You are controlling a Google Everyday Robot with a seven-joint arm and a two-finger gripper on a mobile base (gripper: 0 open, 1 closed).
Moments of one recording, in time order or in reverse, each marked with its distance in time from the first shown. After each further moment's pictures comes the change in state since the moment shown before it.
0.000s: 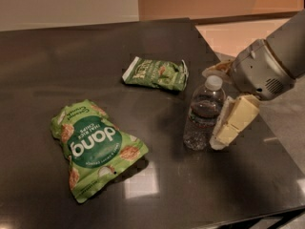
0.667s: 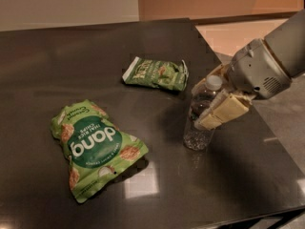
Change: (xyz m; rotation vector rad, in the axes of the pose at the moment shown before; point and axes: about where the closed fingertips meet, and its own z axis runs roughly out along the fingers) arm -0.012 0.001 0.003 -0.027 -0.064 -0.011
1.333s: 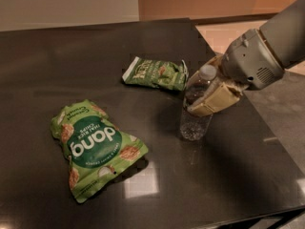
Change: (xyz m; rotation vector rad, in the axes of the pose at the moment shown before) arm -0.016 -0.014 -0.002 0.025 -0.028 -0.020
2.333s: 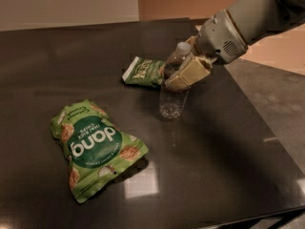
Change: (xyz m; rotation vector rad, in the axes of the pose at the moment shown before) arm -0.037 -0.064 0.026 -0.027 -0.080 0.009
